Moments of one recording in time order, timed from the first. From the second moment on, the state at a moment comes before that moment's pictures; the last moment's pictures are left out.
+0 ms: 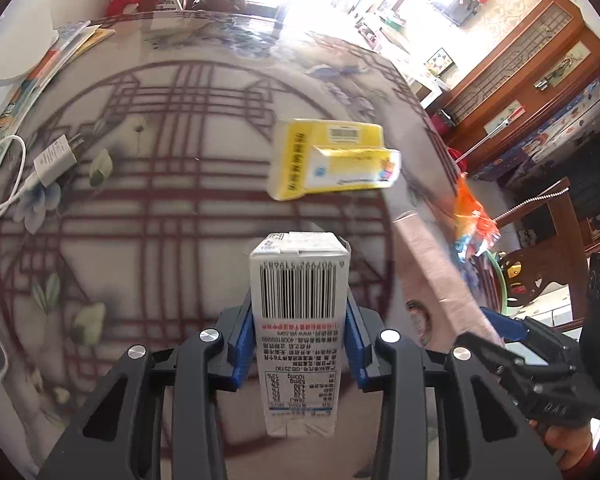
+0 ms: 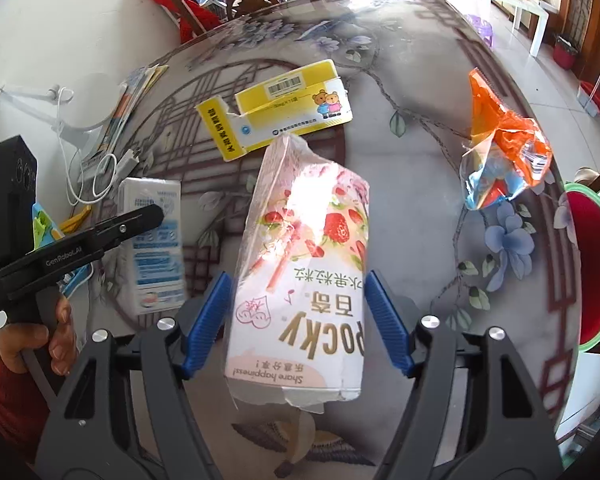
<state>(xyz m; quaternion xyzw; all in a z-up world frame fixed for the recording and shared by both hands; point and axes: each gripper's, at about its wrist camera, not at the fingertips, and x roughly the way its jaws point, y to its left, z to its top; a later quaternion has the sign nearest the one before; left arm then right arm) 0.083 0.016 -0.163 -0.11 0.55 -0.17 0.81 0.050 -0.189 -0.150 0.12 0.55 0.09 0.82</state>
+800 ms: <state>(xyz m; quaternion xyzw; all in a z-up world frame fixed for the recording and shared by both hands) 0.064 -0.015 -0.208 -0.10 0.61 -0.16 0.77 0.029 -0.179 -0.198 0.09 0.62 0.06 0.78</state>
